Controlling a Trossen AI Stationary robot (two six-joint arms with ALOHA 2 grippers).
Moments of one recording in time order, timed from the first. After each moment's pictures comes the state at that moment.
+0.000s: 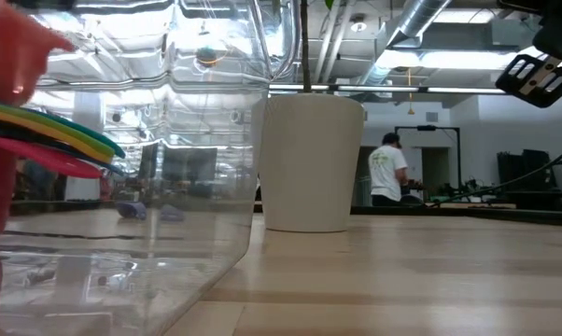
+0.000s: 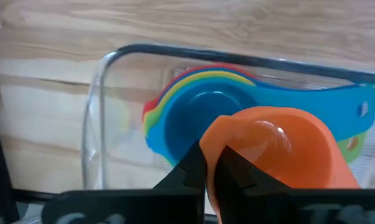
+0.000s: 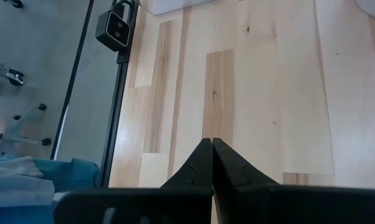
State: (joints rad) left arm -0.66 1.90 1.56 -1.26 0.05 -2.33; right arm 0.54 1.02 0.62 -0.35 -0.02 0.62
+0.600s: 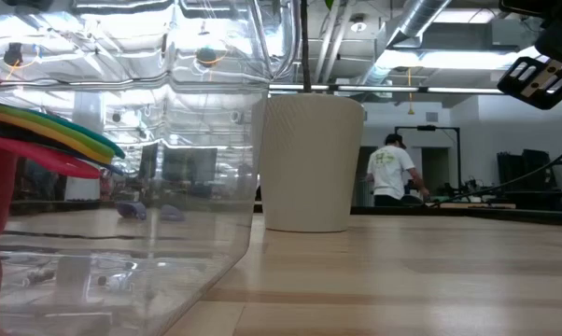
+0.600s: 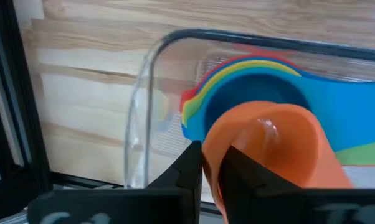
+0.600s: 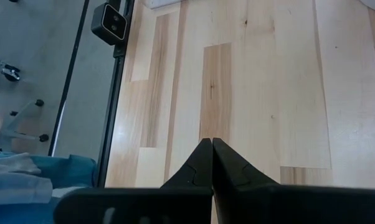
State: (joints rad) left arm -0.67 1.90 1.56 -1.31 0.14 -2.33; right arm 0.54 1.02 0.62 -0.37 -0.03 0.62
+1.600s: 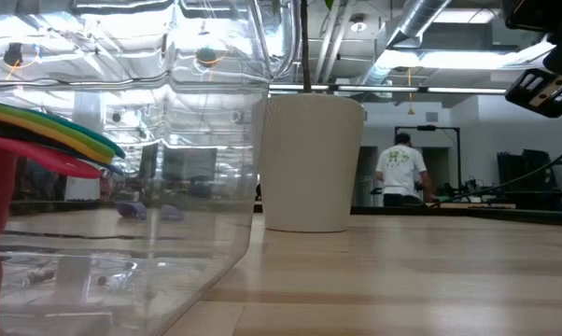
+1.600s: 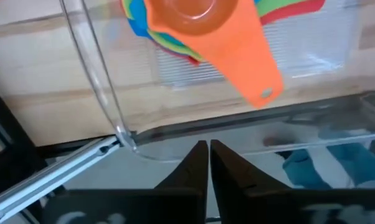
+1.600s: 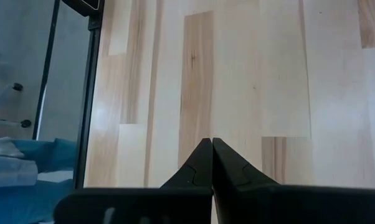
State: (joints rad) left arm -0.78 1.90 1.72 -1.22 0.13 -2.19; right arm 0.54 1.02 0.62 -0.47 -0.03 0.62
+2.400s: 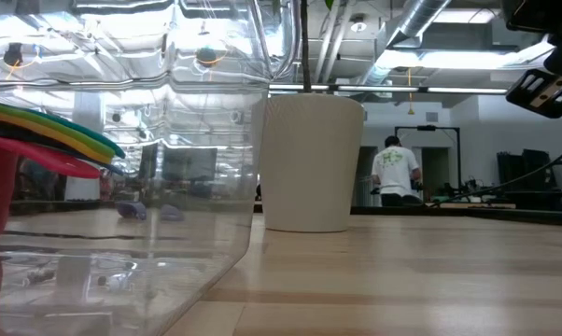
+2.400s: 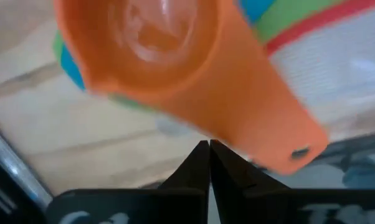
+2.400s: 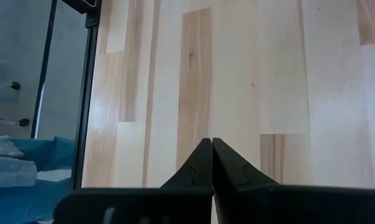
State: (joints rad) left arm -0.73 2.08 1.72 -1.21 0.14 -1.96; right arm 0.54 1.02 0.62 -0.48 -0.03 0.62
